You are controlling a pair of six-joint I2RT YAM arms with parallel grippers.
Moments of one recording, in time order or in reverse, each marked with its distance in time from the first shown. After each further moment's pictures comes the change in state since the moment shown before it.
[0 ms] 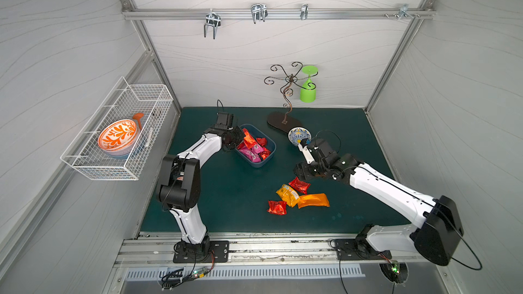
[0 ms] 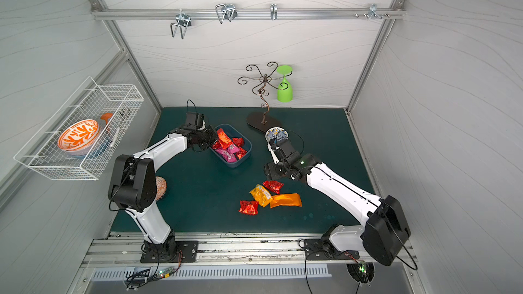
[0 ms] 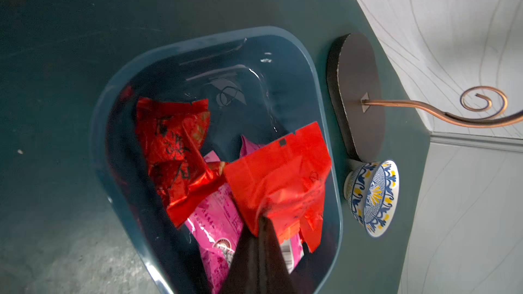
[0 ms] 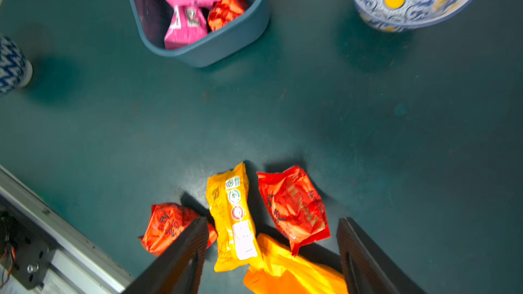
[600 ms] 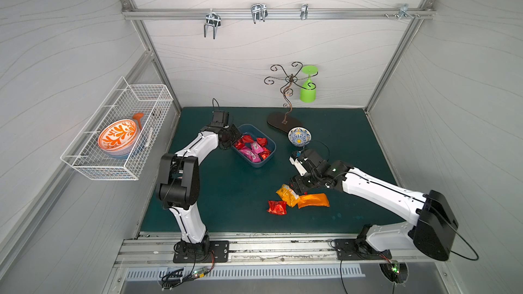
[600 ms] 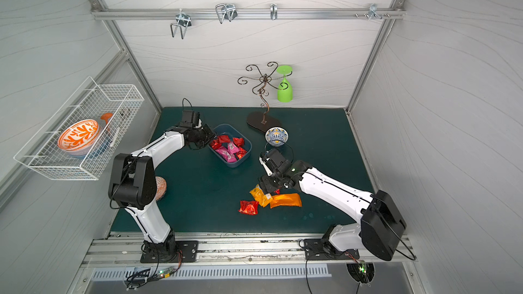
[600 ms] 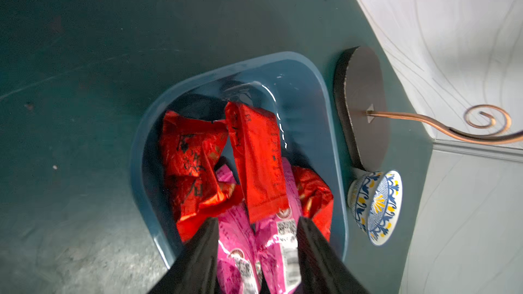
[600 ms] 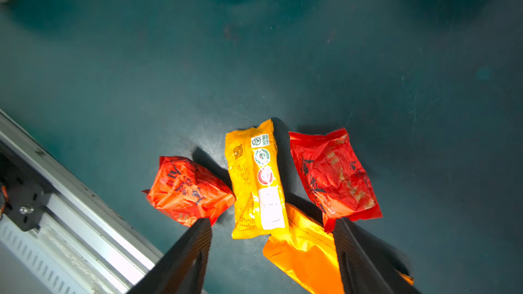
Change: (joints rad) left arm 0.035 -0.032 0.016 -0.034 0.025 0.032; right arm 0.097 0.050 -0.047 -0.026 -0.016 0.008
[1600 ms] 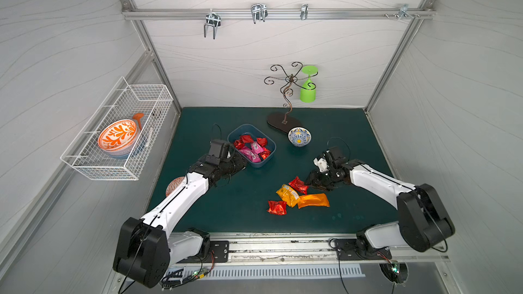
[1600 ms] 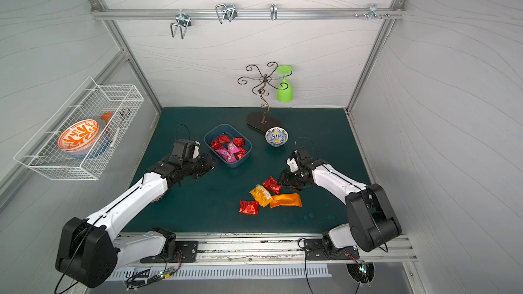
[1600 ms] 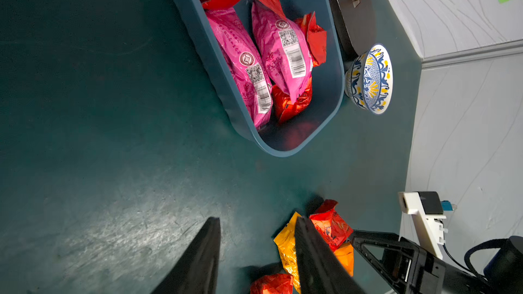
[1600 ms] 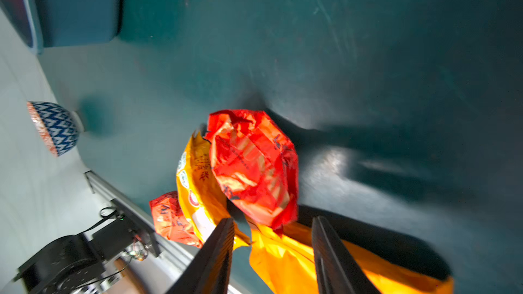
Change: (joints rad) left arm -0.174 -0.592 -0.511 -0.048 -0.039 -0.034; right arm -0.428 0.077 -0.201 0.158 -0.451 0.249
